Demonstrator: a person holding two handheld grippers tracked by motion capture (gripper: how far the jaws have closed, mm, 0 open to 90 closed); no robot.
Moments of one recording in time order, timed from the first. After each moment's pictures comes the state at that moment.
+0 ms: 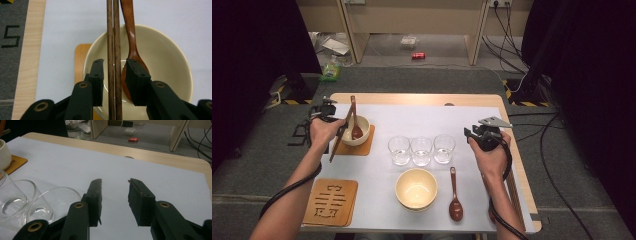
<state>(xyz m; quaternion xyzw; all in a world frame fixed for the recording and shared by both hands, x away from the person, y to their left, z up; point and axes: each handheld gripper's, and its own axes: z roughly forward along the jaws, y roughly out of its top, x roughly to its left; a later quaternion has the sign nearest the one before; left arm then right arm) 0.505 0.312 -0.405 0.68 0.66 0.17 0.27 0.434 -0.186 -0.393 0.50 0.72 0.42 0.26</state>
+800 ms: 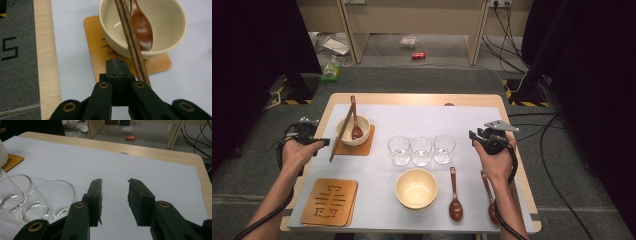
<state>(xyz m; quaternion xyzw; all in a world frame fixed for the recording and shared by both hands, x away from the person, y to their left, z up) 0.430 0.355 -0.417 0.74 0.59 0.17 0.28 0.424 -0.200 -0.396 0.51 0.71 0.41 0.26</state>
